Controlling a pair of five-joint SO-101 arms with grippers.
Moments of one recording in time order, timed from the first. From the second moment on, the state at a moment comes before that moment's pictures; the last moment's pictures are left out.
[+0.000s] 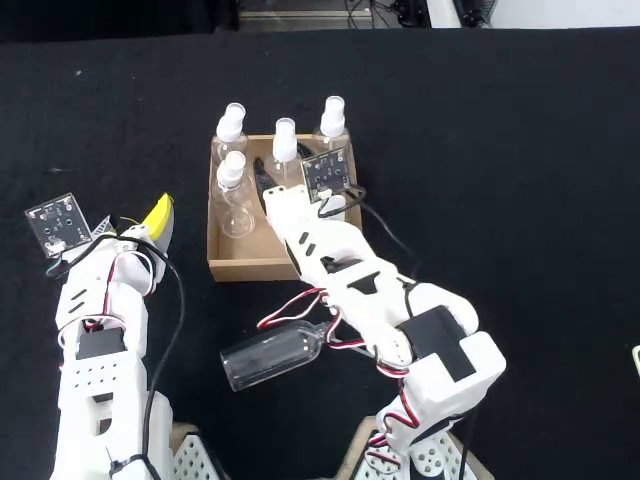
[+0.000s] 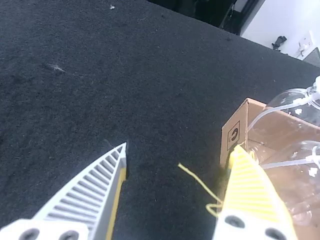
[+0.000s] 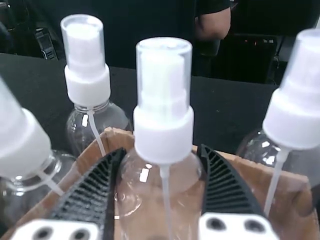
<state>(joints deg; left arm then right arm) -17.5 -60.6 84.9 6.1 11.5 -24.8 10.0 54.5 -43.3 -2.5</state>
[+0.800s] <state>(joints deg) -17.5 -60.6 84.9 6.1 11.5 -24.8 10.0 54.5 -43.3 0.7</state>
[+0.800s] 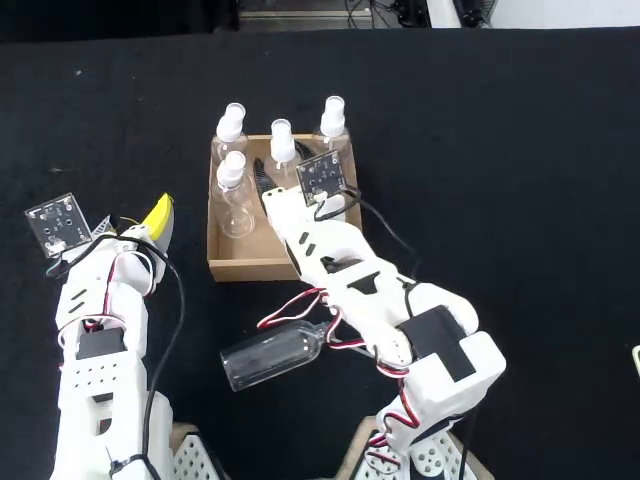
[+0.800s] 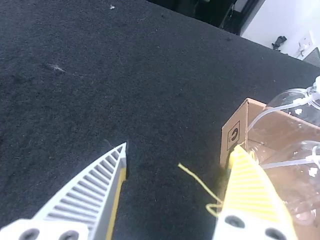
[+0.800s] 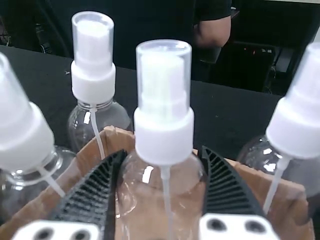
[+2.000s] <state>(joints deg) -17.5 -60.6 84.9 6.1 11.5 -24.8 14.9 51.1 -44.3 0.7</state>
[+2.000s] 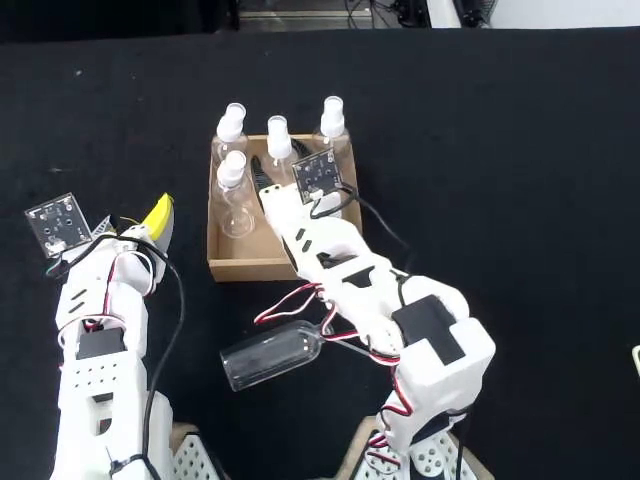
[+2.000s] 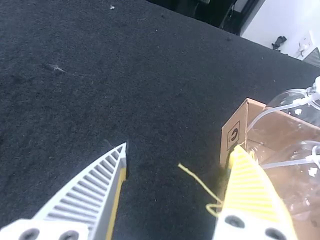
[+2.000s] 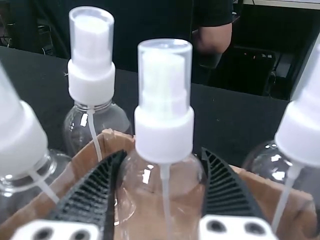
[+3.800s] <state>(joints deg) -17.5 -60.6 84.9 5.8 11.5 -25.1 15.0 51.1 -44.3 1.0</state>
